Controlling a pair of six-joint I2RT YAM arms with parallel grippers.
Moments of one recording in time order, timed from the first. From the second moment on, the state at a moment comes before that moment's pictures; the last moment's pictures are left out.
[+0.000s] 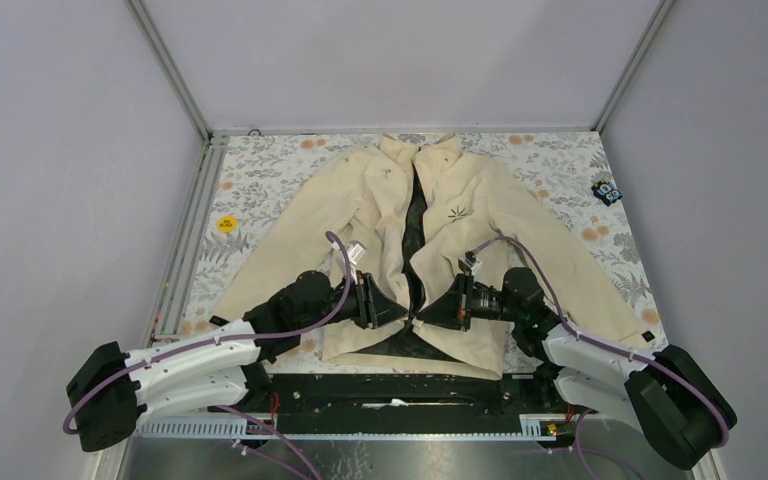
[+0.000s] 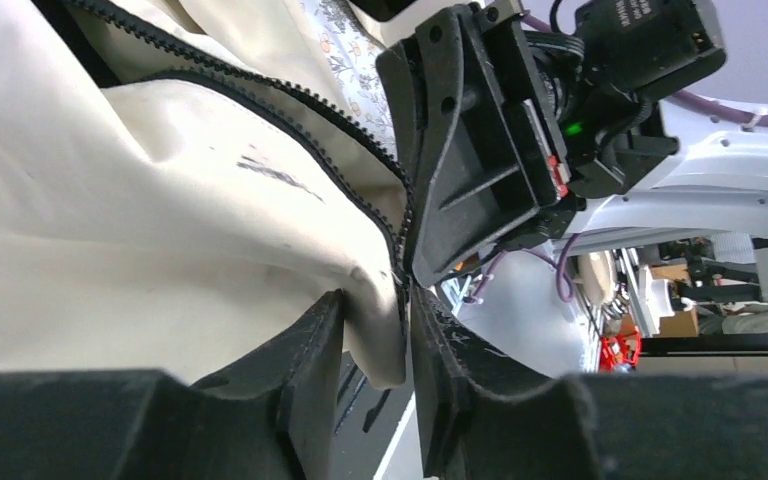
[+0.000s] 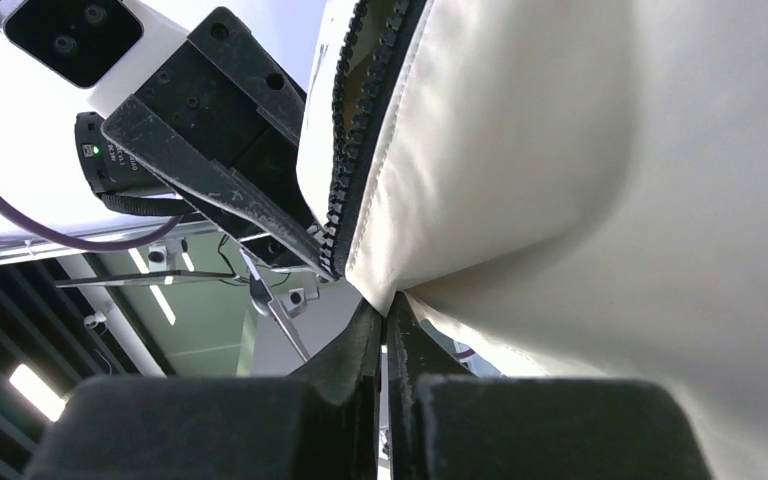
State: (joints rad) left arm -0.98 0.91 0.42 0.25 0.19 -0.86; right arm 0.60 1.02 0.16 0.67 -0.78 1.49
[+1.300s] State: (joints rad) left arm -0.97 1.00 0.37 0.41 0.36 -0.84; right arm 0.58 0.98 0.16 0.64 -0.78 1.39
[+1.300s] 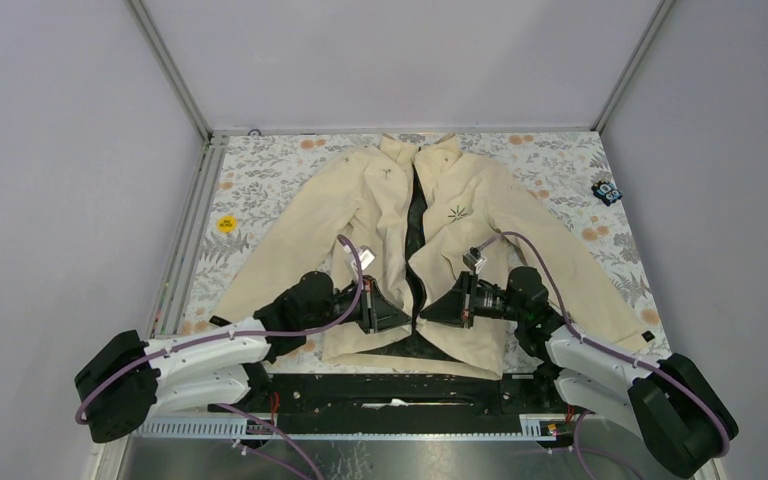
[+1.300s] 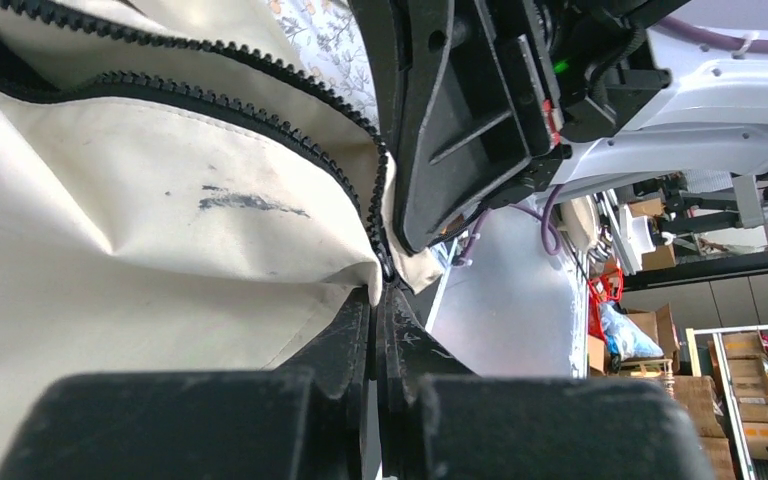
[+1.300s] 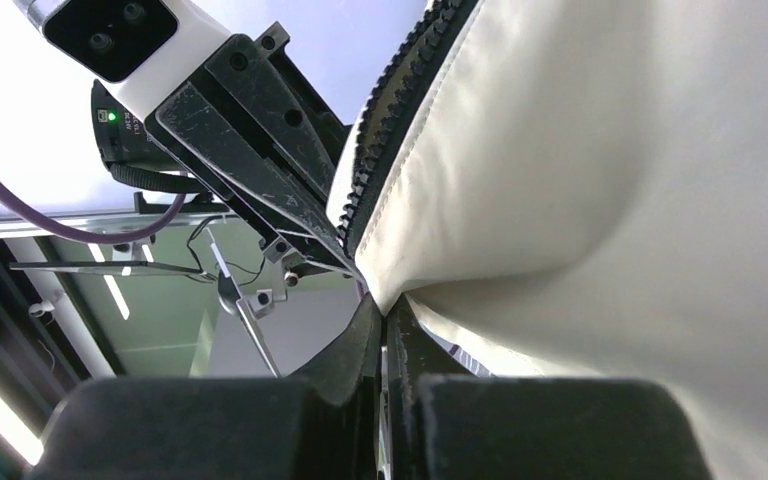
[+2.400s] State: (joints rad) left arm -0.92 1.07 0.34 0.37 0.51 -0.98; right arm 0.92 0.90 0.60 -0.28 -0.39 0.41
